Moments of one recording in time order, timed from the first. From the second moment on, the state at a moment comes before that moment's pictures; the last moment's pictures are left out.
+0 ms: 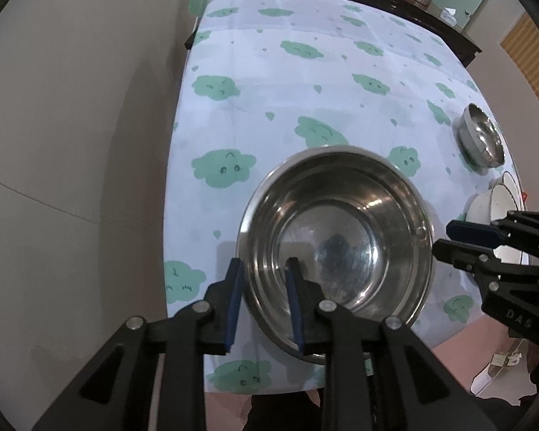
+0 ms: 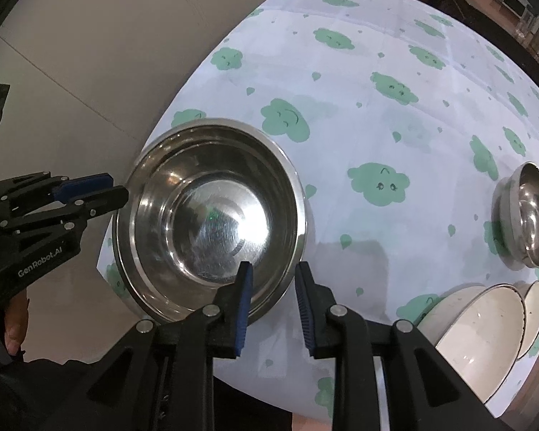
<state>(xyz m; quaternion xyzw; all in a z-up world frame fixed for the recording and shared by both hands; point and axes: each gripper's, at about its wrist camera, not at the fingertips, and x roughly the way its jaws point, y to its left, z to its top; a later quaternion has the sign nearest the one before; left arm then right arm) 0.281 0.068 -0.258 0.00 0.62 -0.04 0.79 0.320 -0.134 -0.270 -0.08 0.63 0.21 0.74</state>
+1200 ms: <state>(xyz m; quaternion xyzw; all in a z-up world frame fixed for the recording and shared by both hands) 0.301 -0.020 -0.223 0.05 0.58 -0.11 0.81 0.303 -0.204 -0.261 -0.03 0.63 0.16 0.76</state>
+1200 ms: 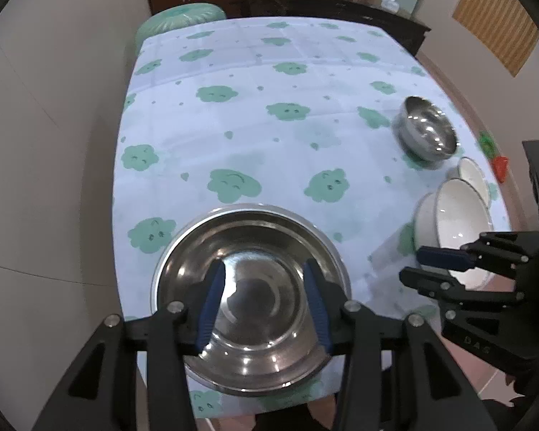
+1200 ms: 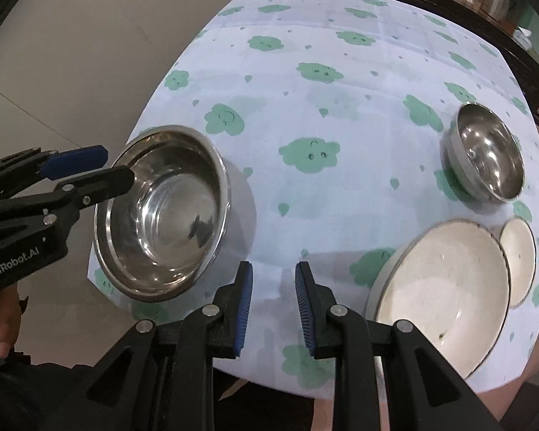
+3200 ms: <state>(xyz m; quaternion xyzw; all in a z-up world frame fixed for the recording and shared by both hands) 0.401 -0.182 -0.249 0.08 0.60 -0.14 0.78 0.387 -0.358 -0.278 0.02 0.63 0.13 0.76</state>
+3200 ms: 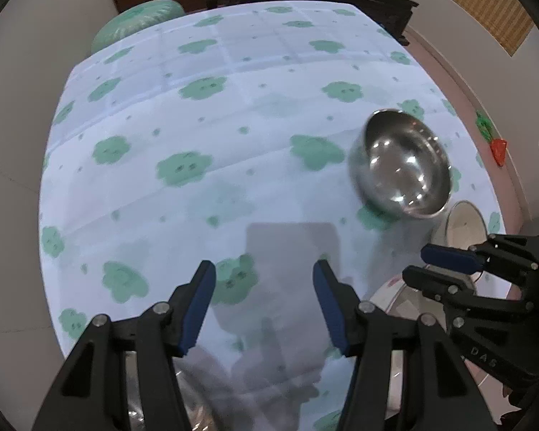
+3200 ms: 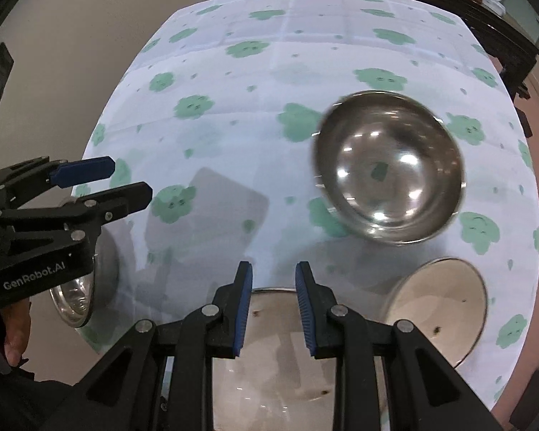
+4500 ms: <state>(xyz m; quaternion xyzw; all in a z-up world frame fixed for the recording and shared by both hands) 0.451 -0.276 -0.285 0.08 0.62 -0.17 0.76 0.446 -0.481 -0.293 0.05 0.61 0.05 0.79</state>
